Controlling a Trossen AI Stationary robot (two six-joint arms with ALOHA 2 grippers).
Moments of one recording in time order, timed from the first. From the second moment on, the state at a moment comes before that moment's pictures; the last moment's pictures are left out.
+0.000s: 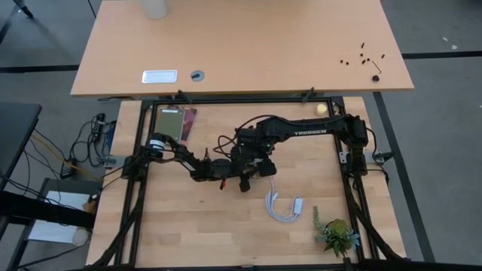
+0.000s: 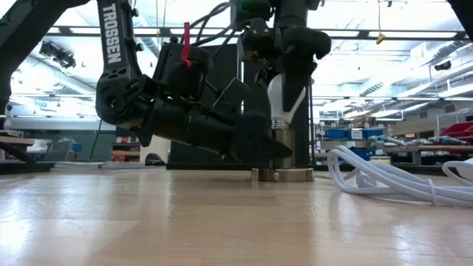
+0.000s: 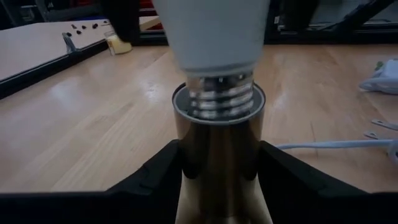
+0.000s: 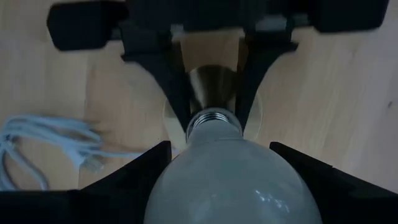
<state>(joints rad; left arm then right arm) -0.05 2.17 0.83 1.17 -0.33 -0.01 -0.08 1.95 1.69 -1.15 -0.07 -0.26</state>
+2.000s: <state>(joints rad) -0.06 2.17 0.83 1.14 -0.35 -0.10 -0.01 1.95 1.63 -1.08 0.10 0.59</state>
